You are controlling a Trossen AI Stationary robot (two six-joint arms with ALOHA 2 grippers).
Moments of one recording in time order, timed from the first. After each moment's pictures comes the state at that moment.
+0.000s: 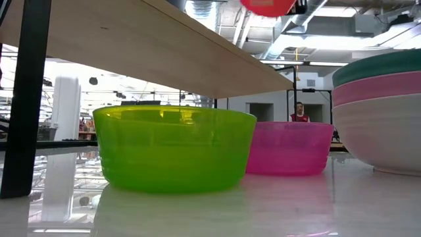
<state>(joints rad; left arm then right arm) -0.24 1.91 2.31 -1.09 -0.52 1.07 -0.19 1.70 2.07 -1.57 -0.21 0.40</state>
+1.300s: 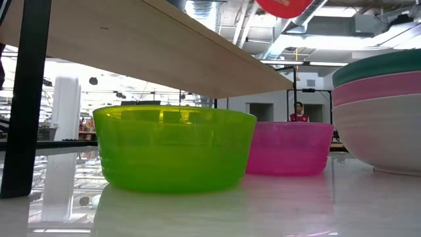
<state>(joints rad) -0.09 1.92 2.31 -1.04 -0.23 1.26 -0.17 1.70 2.07 -1.57 -0.24 -0.15</state>
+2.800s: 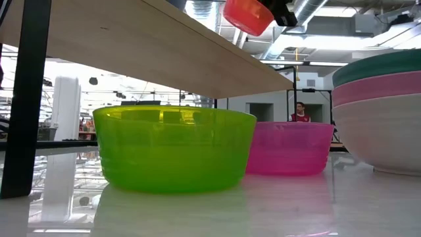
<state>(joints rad) -0.17 1.90 2.24 -1.07 -0.77 1.17 -0.40 1.69 2.07 -1.39 -0.16 0.34</state>
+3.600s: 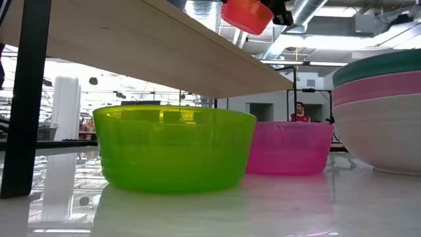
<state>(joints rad) -0.10 1.92 2.24 -1.17 -0.64 1.26 -0.37 1.69 2.07 -1.38 -0.18 0.27</state>
